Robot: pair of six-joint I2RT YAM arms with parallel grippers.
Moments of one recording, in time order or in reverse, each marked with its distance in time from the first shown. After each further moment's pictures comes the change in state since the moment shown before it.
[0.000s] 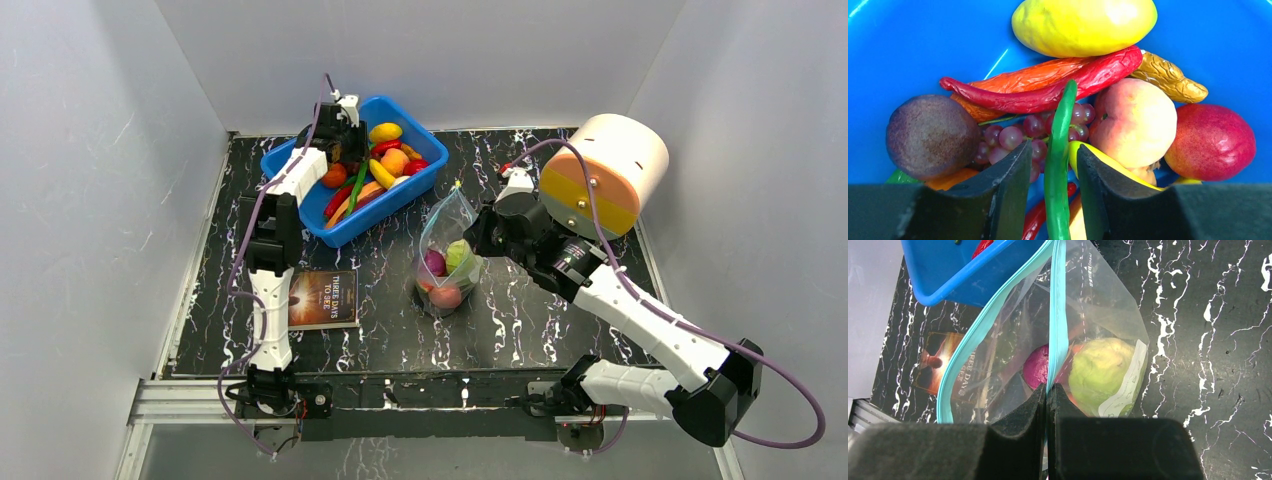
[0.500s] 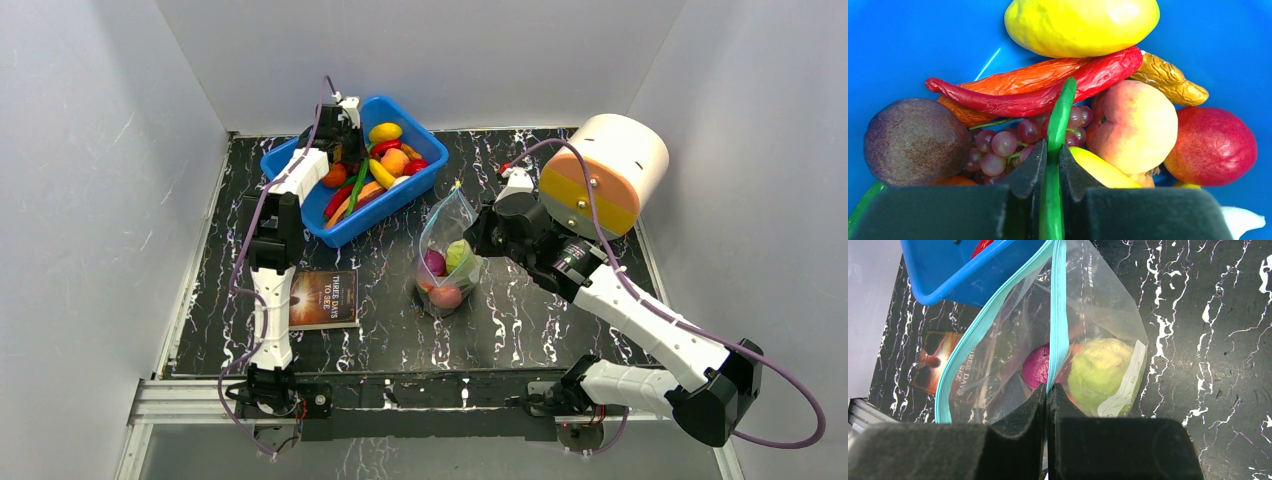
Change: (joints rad) left arm 0.000 0.042 0.033 0.001 0.030 -0.023; right arm 0.000 0.000 0.000 0.000 0.000 -0.011
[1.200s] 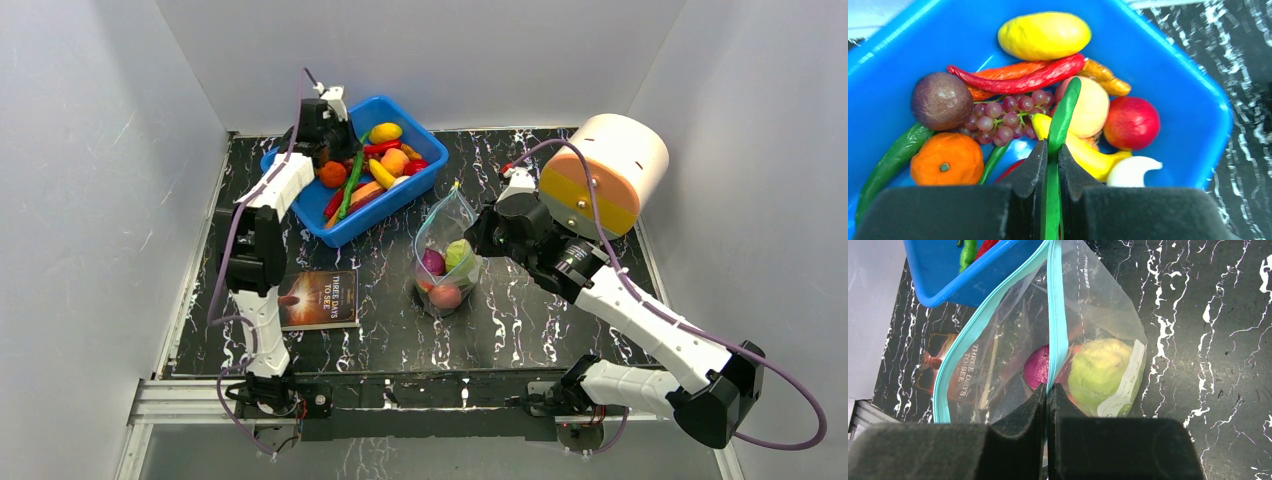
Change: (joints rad) left arm 0.000 -0.287 -0.271 0.087 0.012 -0.085; right arm 0.000 -0.010 -0.003 0.002 0.003 0.006
